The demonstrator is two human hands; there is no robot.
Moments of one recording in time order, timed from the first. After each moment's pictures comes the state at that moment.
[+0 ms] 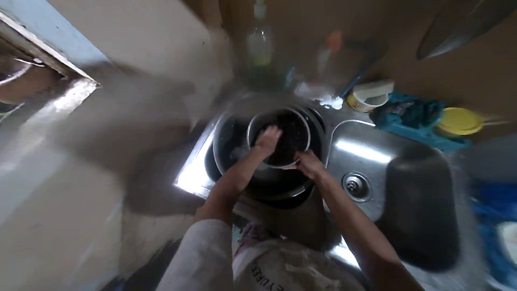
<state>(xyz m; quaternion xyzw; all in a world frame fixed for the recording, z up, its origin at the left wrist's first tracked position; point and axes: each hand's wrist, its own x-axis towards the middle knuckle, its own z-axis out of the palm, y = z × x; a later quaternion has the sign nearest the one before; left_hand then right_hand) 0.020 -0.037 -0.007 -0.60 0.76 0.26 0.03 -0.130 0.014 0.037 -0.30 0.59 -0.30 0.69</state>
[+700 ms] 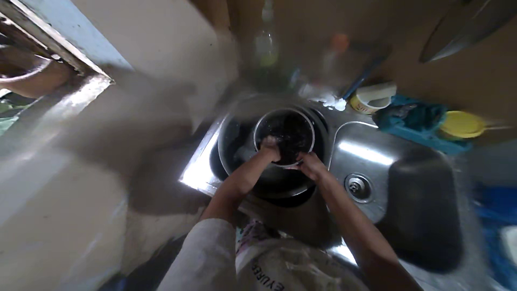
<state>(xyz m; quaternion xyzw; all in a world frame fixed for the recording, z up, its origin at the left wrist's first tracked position) 0.010 -0.023 -0.001 -0.62 0.70 0.32 0.16 -0.129 0.018 0.027 -0.25 0.59 -0.32 0.70</state>
